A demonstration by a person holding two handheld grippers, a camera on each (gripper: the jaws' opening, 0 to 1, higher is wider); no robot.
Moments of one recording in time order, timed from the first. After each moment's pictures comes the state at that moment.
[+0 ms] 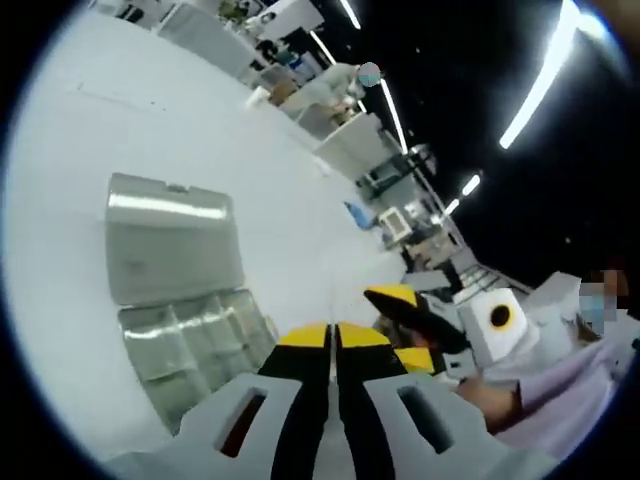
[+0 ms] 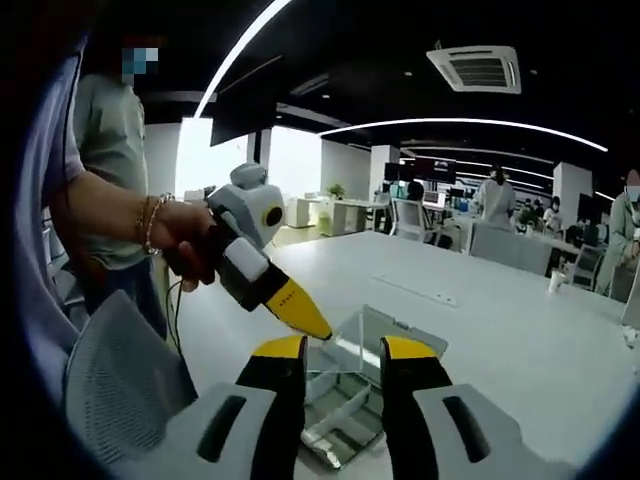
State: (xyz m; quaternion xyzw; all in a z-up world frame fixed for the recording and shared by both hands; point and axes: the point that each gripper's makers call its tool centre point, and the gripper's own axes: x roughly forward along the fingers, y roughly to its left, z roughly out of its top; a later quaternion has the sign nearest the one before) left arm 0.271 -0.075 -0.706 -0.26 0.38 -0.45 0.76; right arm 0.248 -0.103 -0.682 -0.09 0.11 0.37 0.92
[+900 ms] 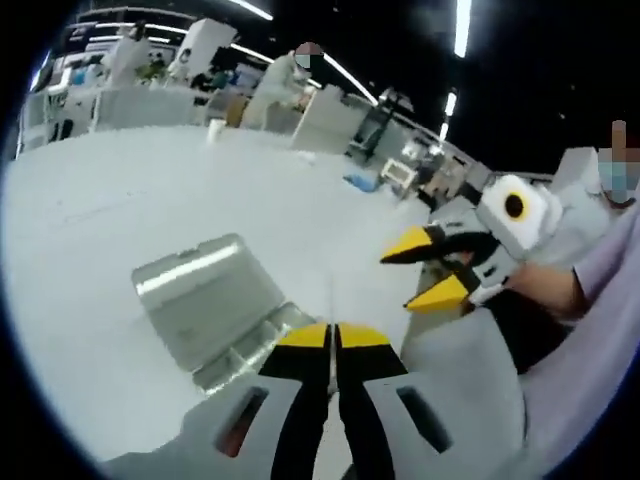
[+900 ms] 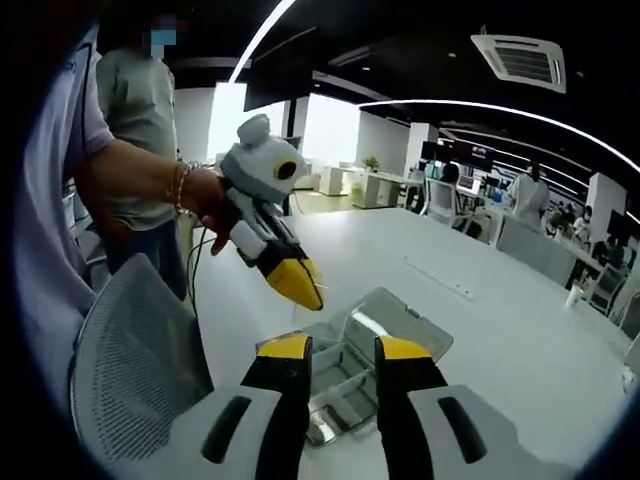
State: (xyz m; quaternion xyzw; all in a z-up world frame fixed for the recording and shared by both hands) left arm 0.271 -0.061 -0.706 -0.02 0.30 -0.52 0.80; right arm 0.245 -0.103 -0.687 -0.16 0.16 0.44 0.87
